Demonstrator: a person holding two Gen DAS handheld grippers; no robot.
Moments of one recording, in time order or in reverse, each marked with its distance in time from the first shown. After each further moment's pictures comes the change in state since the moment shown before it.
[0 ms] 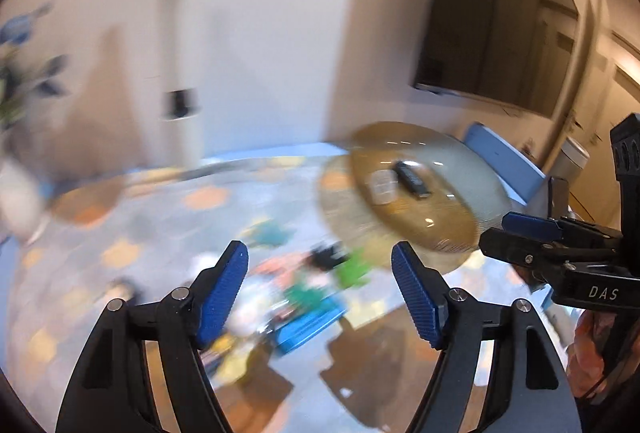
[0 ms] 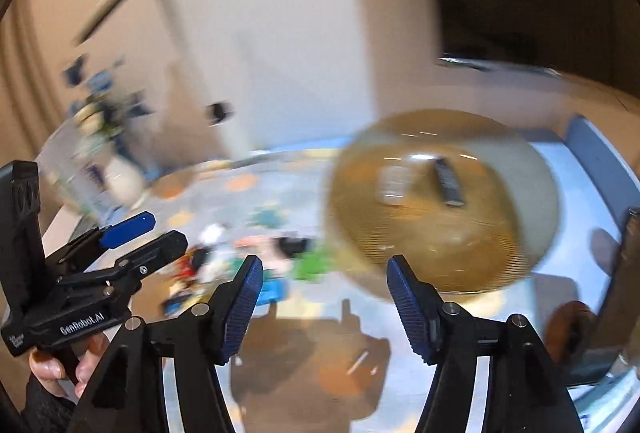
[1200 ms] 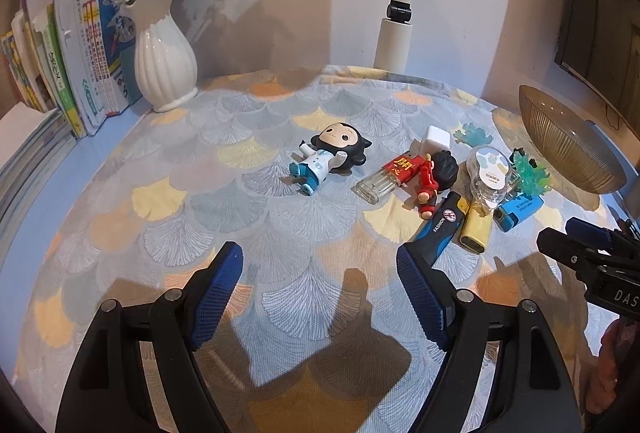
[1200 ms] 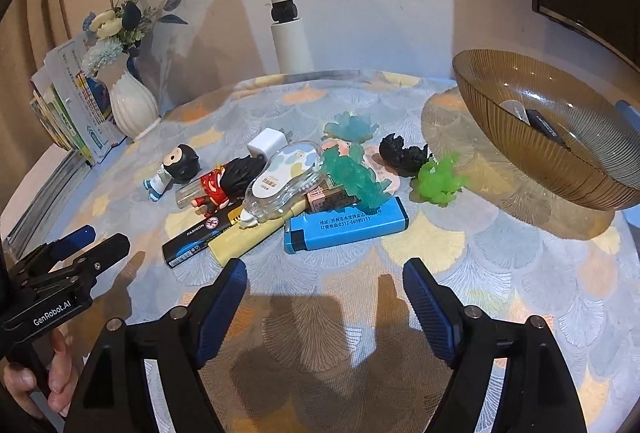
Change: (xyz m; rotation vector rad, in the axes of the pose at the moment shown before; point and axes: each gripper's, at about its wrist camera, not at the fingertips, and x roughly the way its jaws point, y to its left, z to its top) left arm -0.014 0.127 -0.125 -0.174 0.036 0.318; right arm 0.101 0.079 -0.085 -0.070 0.045 -0.033
